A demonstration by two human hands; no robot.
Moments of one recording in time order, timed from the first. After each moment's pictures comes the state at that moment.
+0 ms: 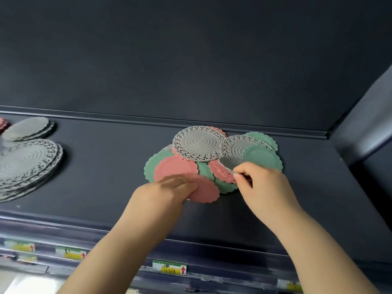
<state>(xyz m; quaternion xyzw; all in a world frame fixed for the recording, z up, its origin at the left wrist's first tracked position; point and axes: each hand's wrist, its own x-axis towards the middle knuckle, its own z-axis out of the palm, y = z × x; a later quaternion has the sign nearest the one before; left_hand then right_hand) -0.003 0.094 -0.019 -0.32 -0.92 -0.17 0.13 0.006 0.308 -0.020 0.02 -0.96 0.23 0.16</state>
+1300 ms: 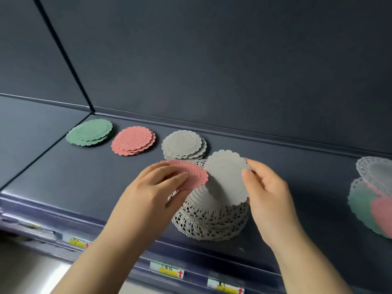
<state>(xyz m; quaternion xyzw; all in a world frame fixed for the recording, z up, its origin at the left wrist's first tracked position) -0.099 -0.329 -0.013 -0.23 -0.91 -0.22 0.25 -0.099 -0.123 -0.012 -0.02 -0.79 0.61 0.11</state>
